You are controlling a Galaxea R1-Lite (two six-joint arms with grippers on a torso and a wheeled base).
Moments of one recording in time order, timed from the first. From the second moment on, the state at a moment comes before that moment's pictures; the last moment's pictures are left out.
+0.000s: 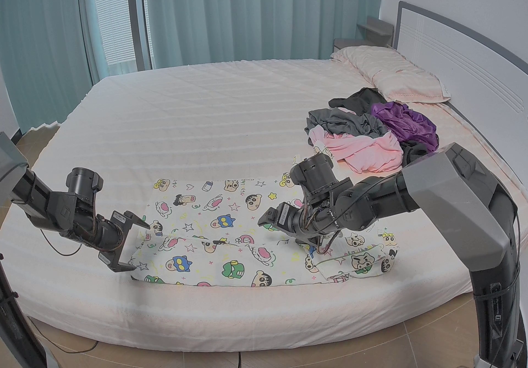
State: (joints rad) left arm 0.07 1.99 -0.89 -0.09 -0.35 -1.17; right arm 0.61 2.42 -1.62 0.02 0.08 0.84
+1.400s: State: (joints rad) left arm 0.06 1.99 -0.88 -0.09 -0.35 -1.16; right arm 0.44 1.97 -0.50 -0.75 -0.15 1.13
